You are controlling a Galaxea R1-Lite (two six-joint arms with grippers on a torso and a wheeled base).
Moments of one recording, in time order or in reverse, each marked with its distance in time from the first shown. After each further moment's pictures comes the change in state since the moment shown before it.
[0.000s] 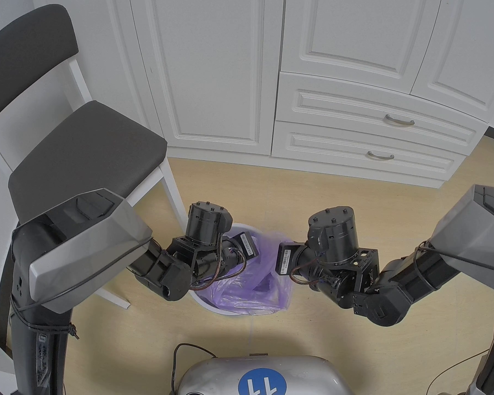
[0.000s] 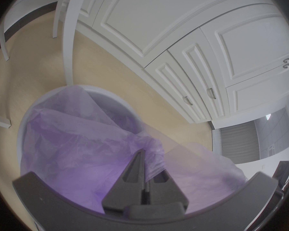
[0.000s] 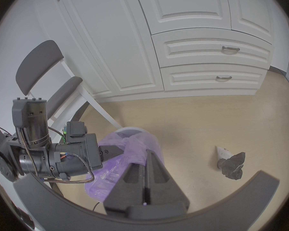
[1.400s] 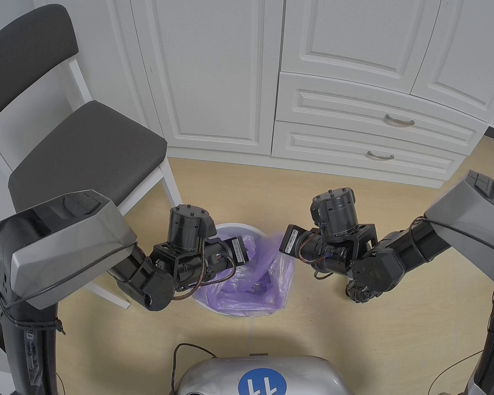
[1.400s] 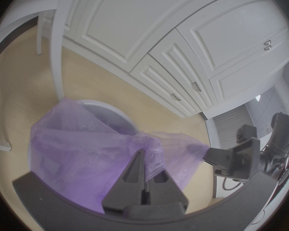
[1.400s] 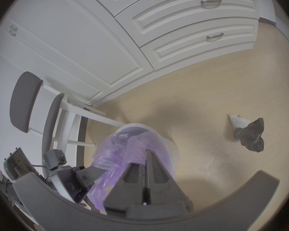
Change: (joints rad) left arm 0.024 -0.061 0.166 -0.183 -0.083 0.166; right arm -0.118 0.066 -0.181 0.225 0.247 0.313
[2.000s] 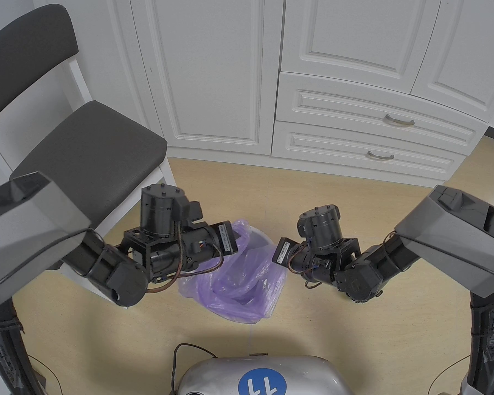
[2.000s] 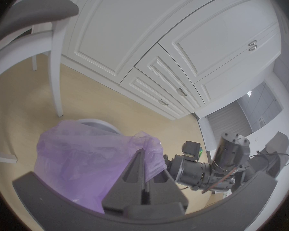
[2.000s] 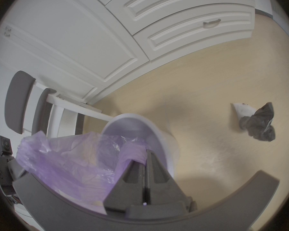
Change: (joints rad) left arm 0.009 -0.210 0.121 0.019 -0.049 0.056; right arm 0.000 0.131 -0.045 -0.053 0.001 0.047
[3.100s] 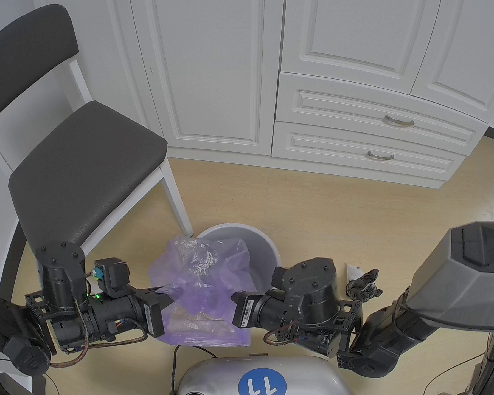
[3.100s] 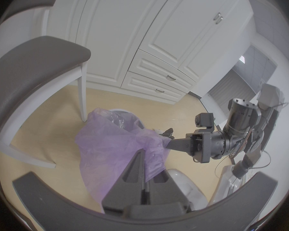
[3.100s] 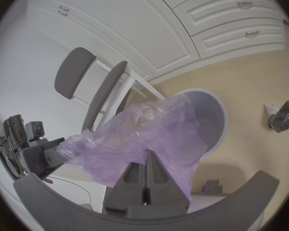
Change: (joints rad) left arm -0.003 -0.484 0.662 -0.118 0.038 0.301; right arm 0.313 -0.160 0.384 -0.440 0.004 -0.088
